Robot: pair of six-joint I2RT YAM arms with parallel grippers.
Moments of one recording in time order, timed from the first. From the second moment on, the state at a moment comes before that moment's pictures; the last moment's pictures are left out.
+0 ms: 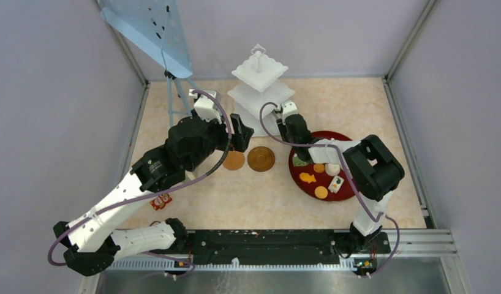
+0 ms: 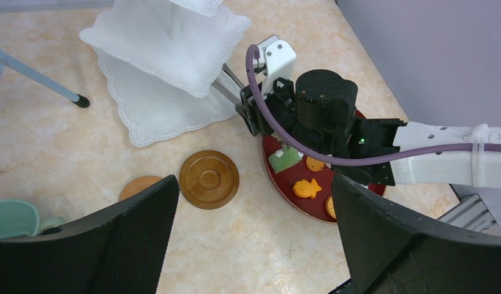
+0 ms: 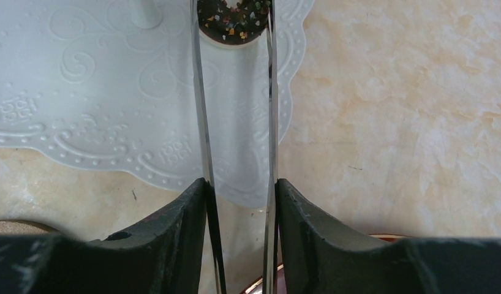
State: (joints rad) left arm -0.90 1.00 1.28 -0.54 -0.34 -0.44; right arm 0.59 1.82 0.95 0.38 0.36 -0.03
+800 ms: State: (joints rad) left arm -0.90 0.99 1.28 -0.55 -0.34 -0.44; right arm 0.59 1.84 1.00 0.37 0.37 -0.08
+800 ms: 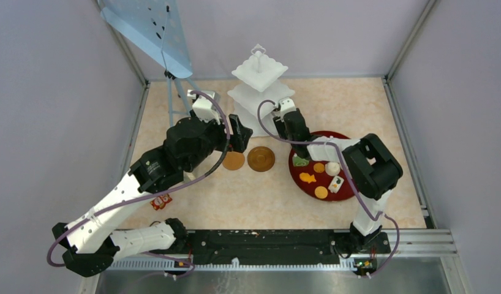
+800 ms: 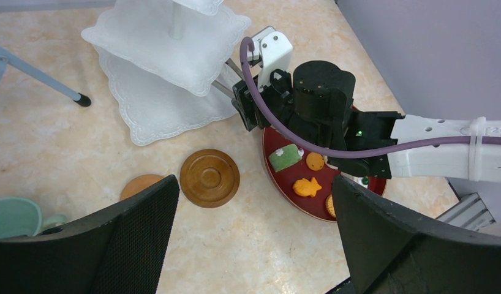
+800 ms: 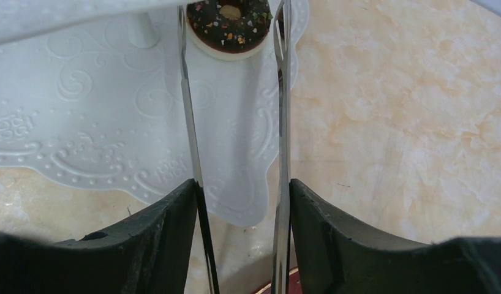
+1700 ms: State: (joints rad) left arm -0.90 0.99 1.28 -0.55 -0.33 -0.44; right arm 0.59 1.61 0.92 0.20 0.36 -0.01
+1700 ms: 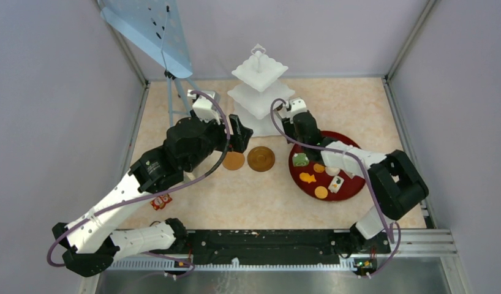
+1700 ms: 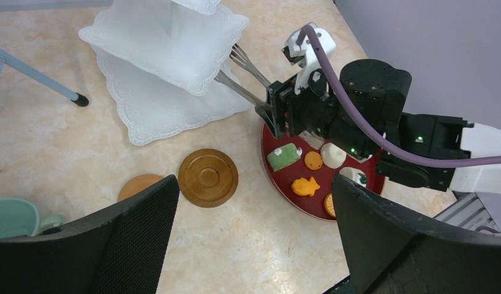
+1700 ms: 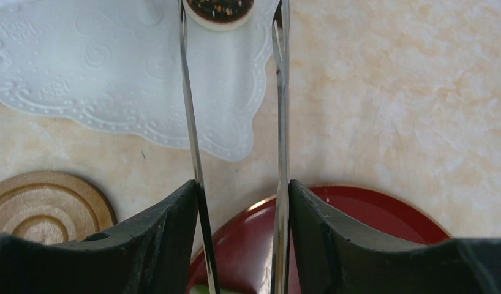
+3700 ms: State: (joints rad) left arm -0.90 0.94 1.23 -0.50 -0.20 -0.50; right arm 0.59 0.79 0.69 -0.78 0.04 1.04
